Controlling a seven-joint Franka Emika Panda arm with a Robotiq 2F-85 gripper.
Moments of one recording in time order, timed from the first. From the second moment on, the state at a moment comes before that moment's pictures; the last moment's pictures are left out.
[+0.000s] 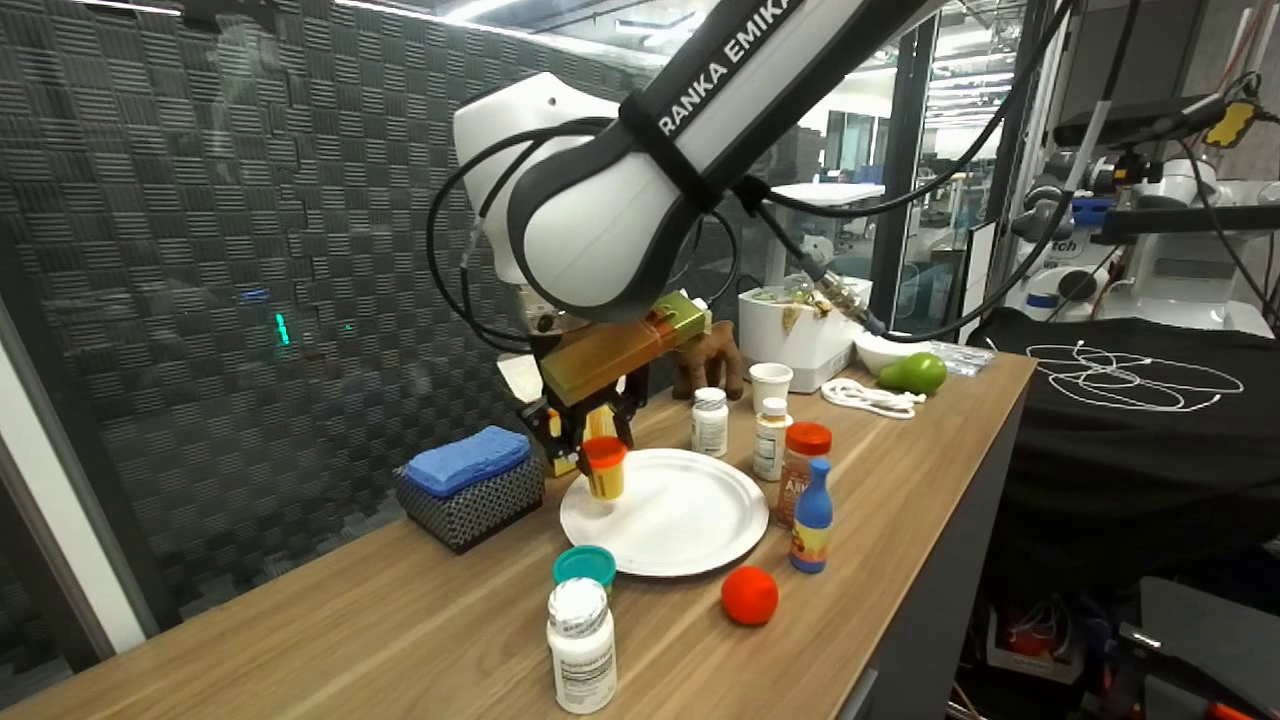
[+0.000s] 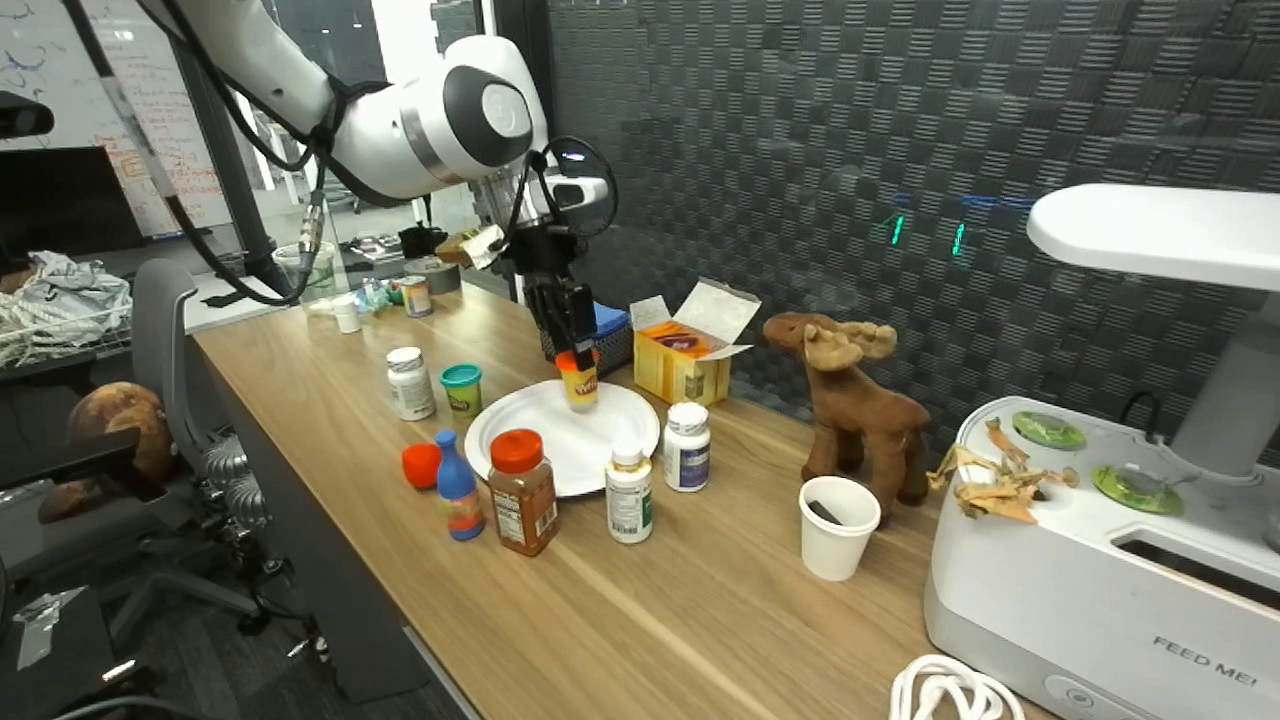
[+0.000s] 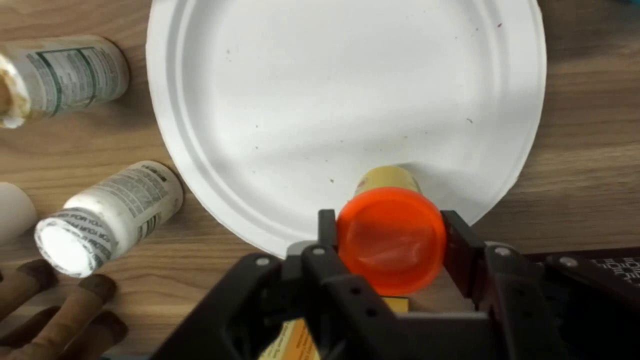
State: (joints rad) arm 0.30 0.55 -0.07 -1.70 -0.33 2.22 0.65
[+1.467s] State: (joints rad) arm 0.35 0.41 -0.02 -1.86 -0.20 2.23 0.85
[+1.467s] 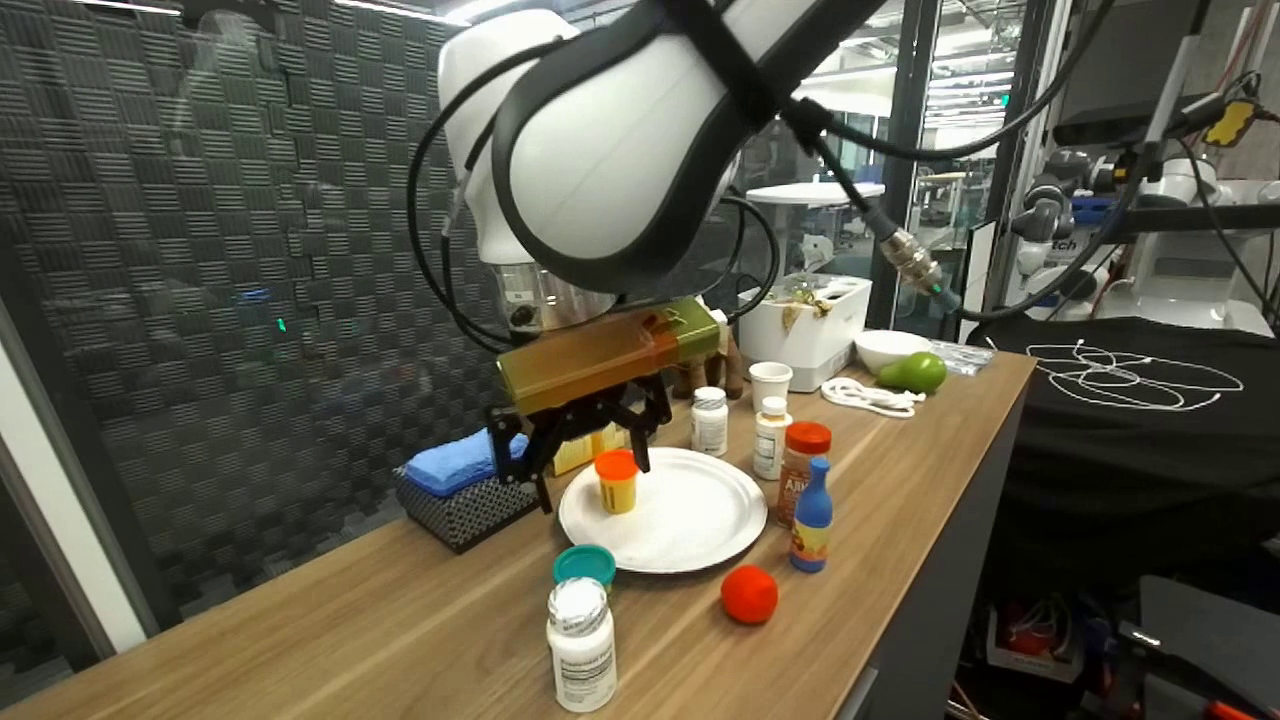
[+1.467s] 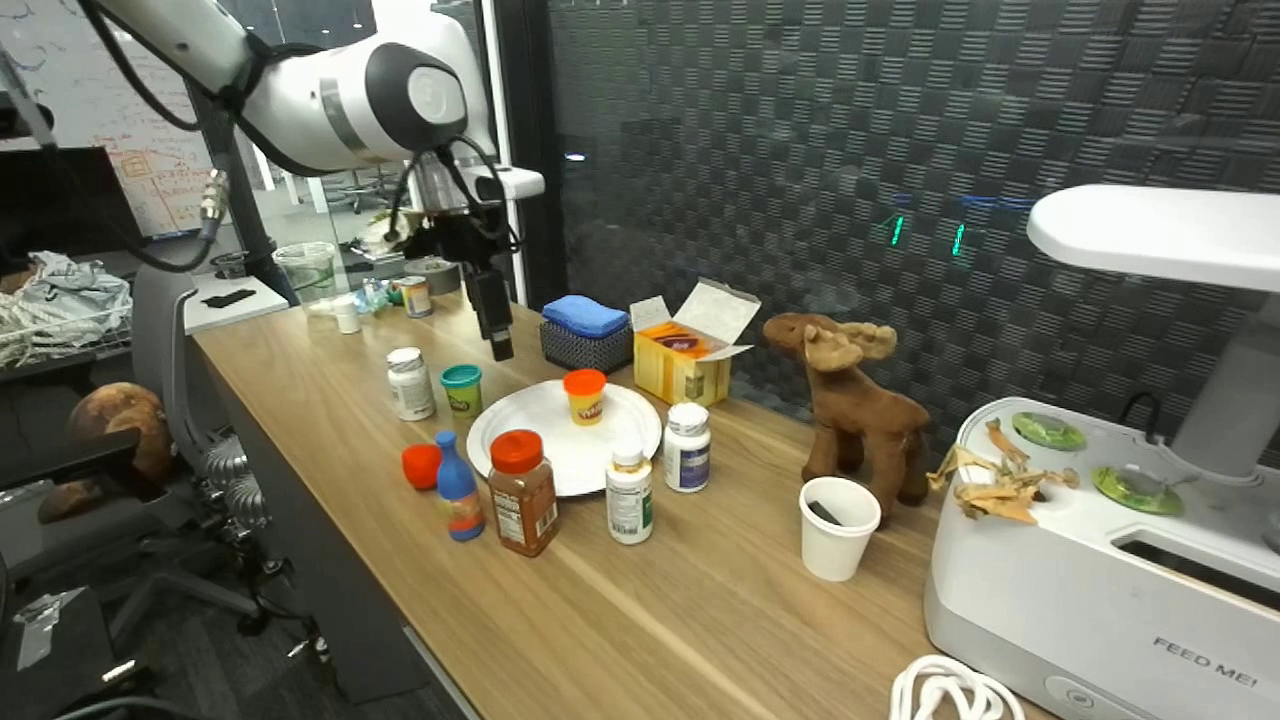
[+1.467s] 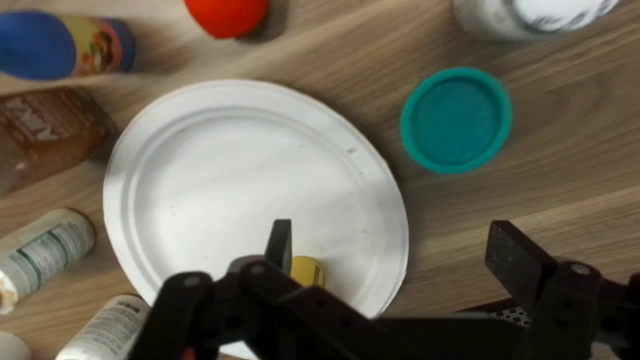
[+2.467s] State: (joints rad) arm 0.33 0.36 0.03 -2.05 -0.16 2.48 1.15
